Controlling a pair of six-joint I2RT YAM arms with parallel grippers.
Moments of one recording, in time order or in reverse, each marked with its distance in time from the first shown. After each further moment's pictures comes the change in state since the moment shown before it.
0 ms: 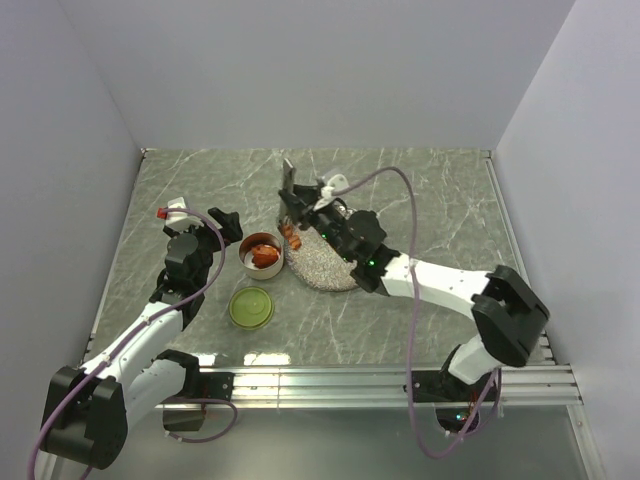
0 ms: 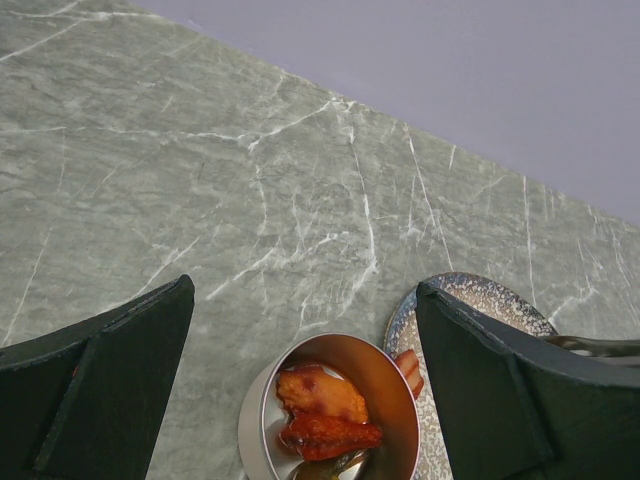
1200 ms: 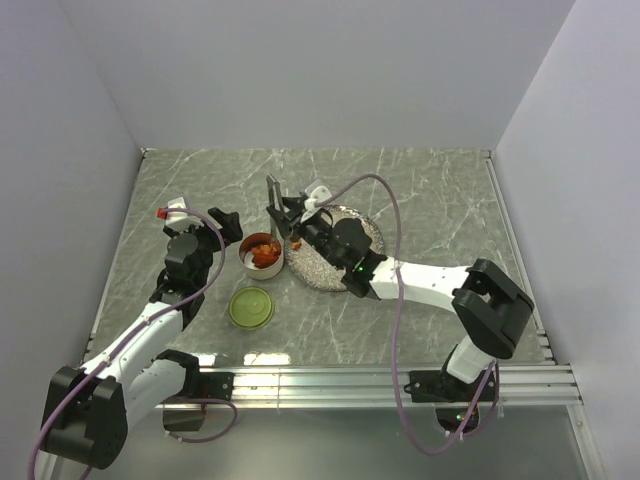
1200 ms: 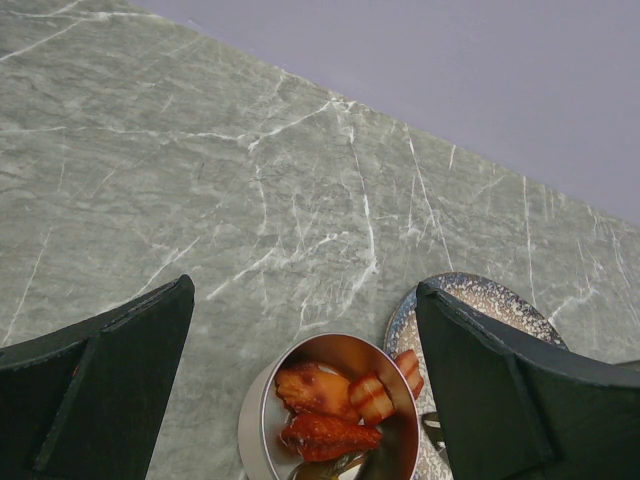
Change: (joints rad) left arm 0.000 0.000 0.000 0.000 -0.001 0.000; right arm 0.042 0.128 0.031 0.024 -0.053 -0.010
